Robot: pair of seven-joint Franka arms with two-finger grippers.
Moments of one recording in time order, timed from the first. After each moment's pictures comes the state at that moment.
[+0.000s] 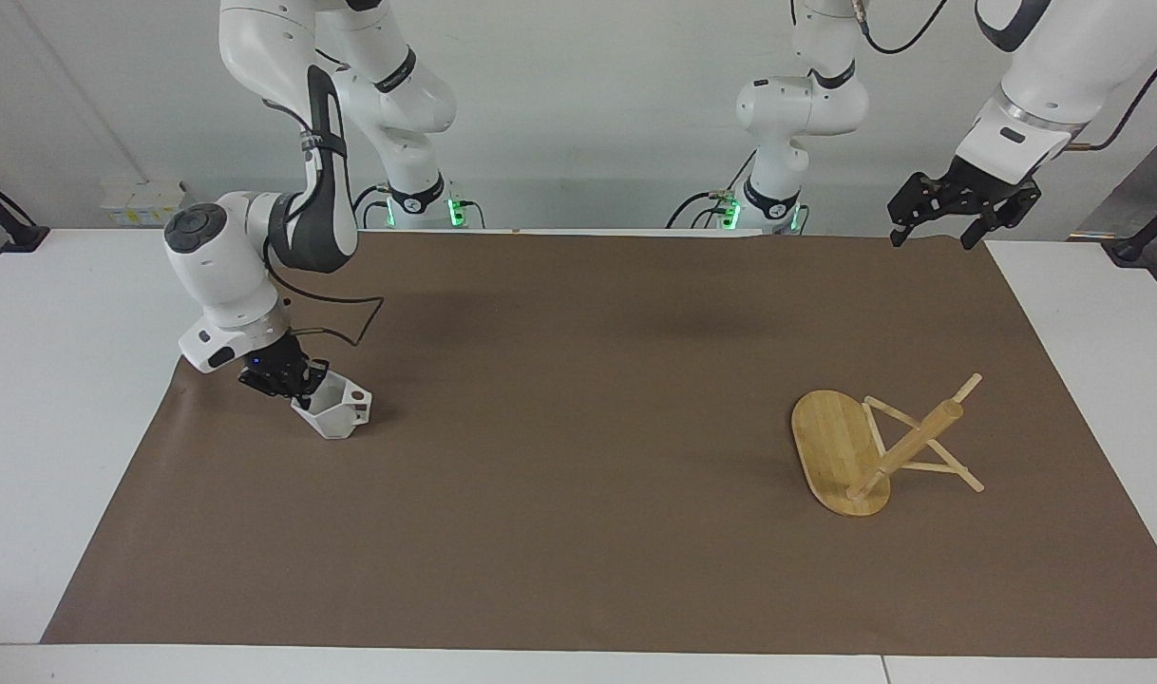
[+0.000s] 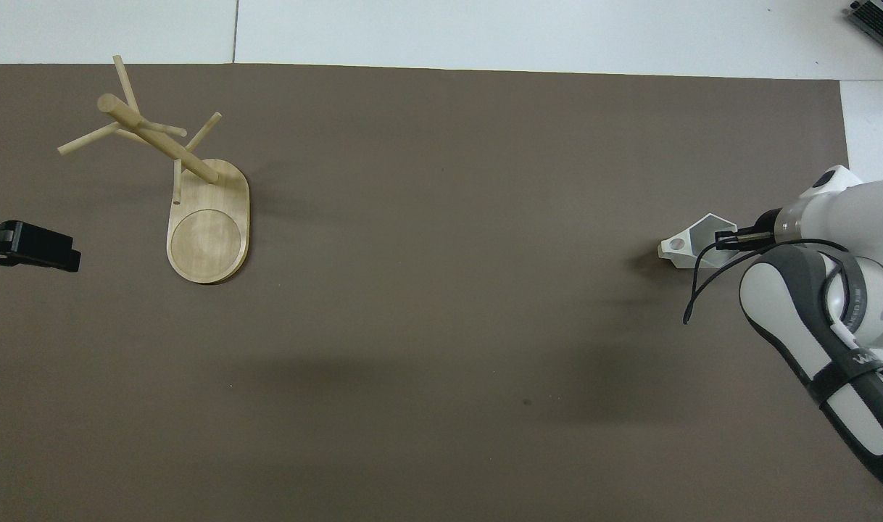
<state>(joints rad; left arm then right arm) -0.09 -0.06 0.03 -1.58 -0.02 1.48 0.03 -0.27 0.18 0.14 -2.06 -0.01 2.35 -0.16</state>
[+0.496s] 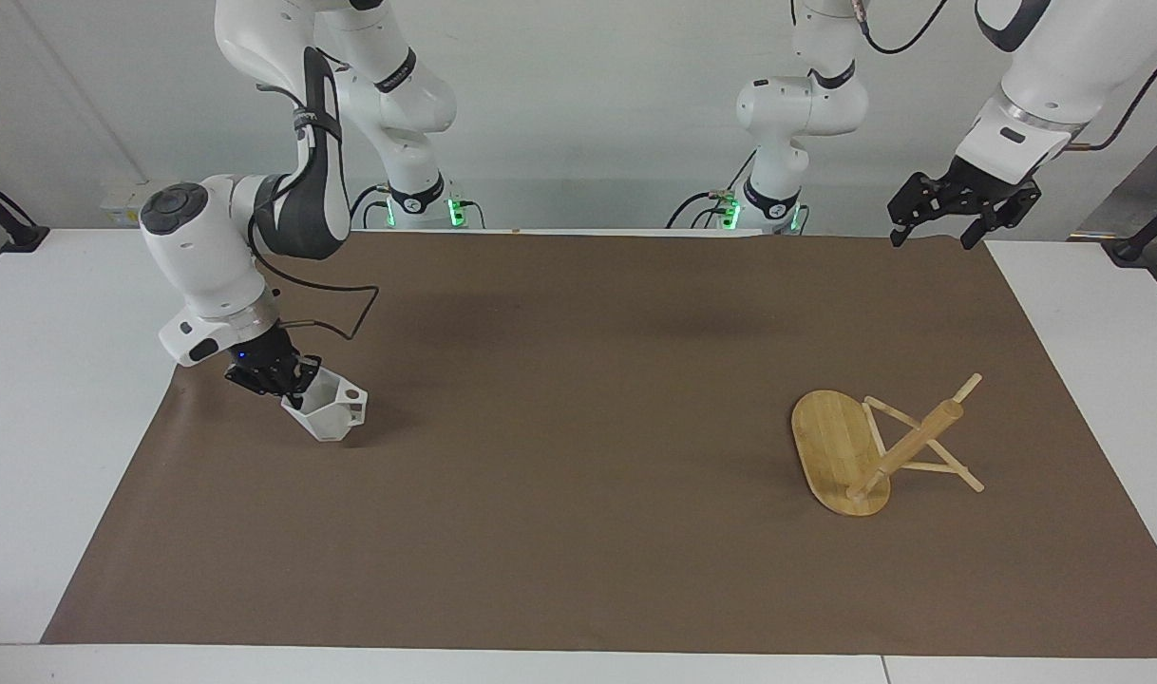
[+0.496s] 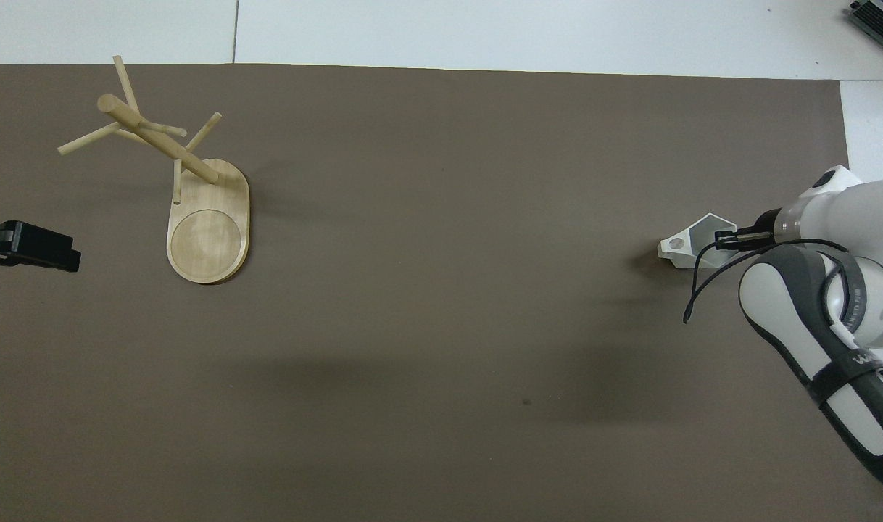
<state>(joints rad) -0.09 -0.06 0.03 -1.58 -0.02 1.48 0.03 -0.25 0.18 0.15 -1.93 0.03 2.23 -0.15</state>
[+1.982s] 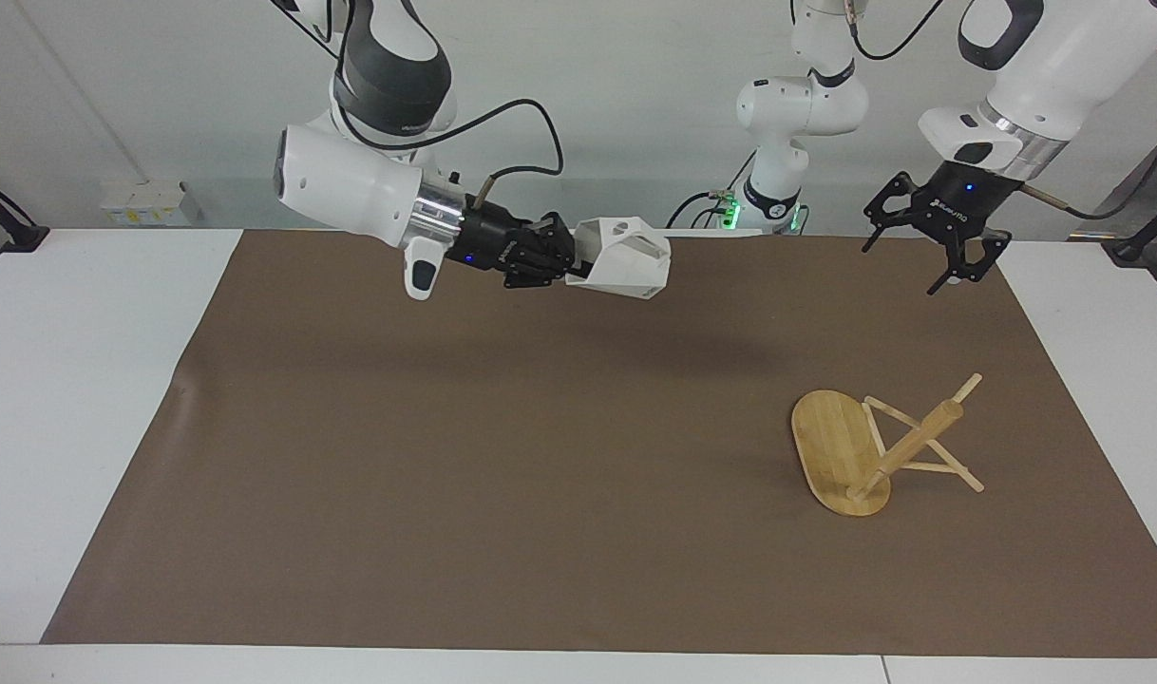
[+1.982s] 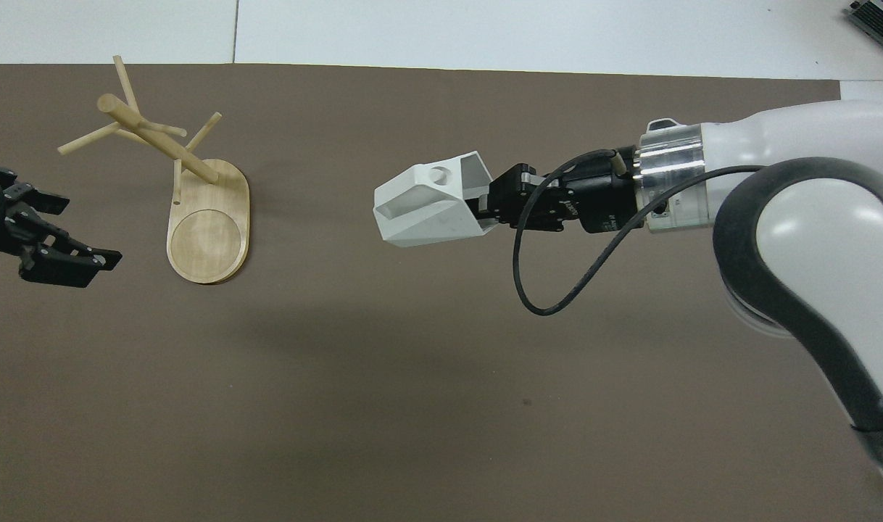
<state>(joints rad) -0.09 -0.10 0.02 -1.72 -0.20 1.69 0.88 -0.23 0.15 0.59 -1.71 1.04 1.97 0.01</state>
